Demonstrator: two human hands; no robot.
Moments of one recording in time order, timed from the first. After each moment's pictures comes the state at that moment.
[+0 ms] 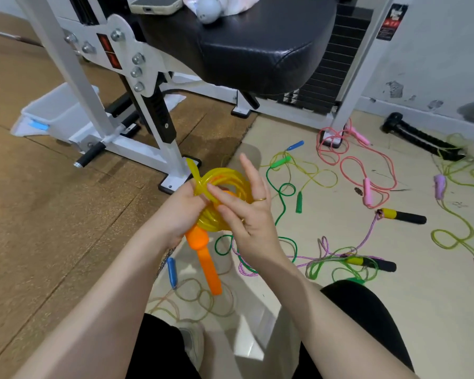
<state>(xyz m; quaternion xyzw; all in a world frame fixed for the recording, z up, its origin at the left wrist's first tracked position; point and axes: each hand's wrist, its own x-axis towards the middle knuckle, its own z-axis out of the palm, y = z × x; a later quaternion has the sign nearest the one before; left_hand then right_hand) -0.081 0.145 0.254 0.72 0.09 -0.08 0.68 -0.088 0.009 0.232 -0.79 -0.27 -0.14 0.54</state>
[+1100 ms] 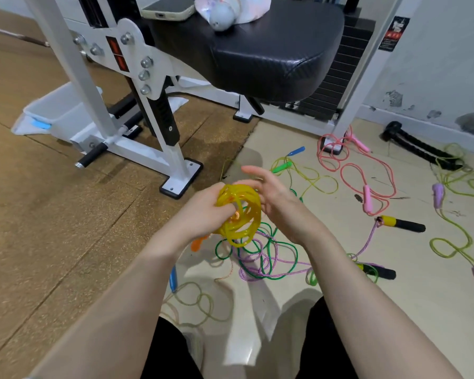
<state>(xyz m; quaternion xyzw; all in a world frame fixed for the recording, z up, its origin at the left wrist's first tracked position) -0.070 0.137 0.254 0.89 0.02 -0.09 0.45 -0.037 -0.026 0.236 -0.63 -0.20 0.24 0.71</state>
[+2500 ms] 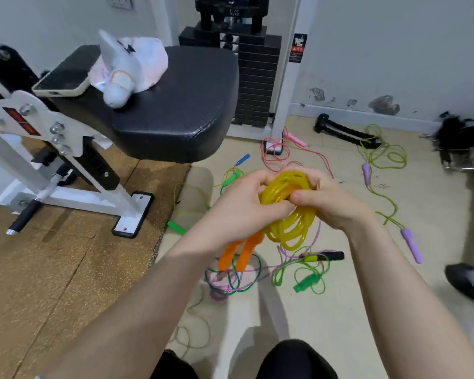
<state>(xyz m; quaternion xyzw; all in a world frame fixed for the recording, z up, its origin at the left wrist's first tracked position) -0.030 0.004 0.372 0.81 -0.16 -0.14 0.55 -0.010 -0.170 0.340 -0.65 -0.16 0.19 0.72</state>
